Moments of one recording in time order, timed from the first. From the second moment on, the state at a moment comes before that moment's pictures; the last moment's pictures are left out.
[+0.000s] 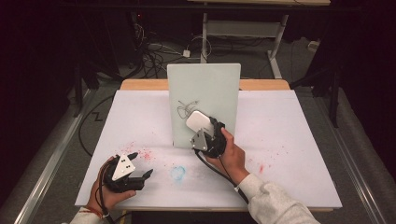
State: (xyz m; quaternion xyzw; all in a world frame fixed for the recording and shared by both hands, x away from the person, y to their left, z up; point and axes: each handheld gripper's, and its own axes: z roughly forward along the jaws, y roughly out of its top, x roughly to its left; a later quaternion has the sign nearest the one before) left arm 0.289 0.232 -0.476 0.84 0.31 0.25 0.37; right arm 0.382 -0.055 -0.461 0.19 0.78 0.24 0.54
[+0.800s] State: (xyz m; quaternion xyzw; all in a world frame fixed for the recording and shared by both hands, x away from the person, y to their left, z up) left arm 0.289 0.233 -0.475 0.83 0.31 0.25 0.38; right arm 0.399 -0.050 -0.418 0.24 0.76 0.27 0.54
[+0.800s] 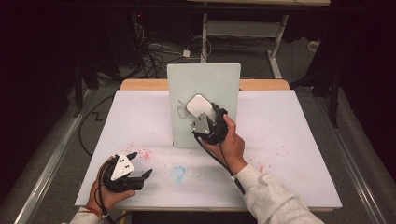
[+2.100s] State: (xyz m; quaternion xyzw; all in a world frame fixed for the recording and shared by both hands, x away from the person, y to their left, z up) left arm 0.288 0.230 -0.475 0.84 0.31 0.25 0.37; right arm 0.383 -0.023 -0.456 0.20 0.79 0.24 0.54
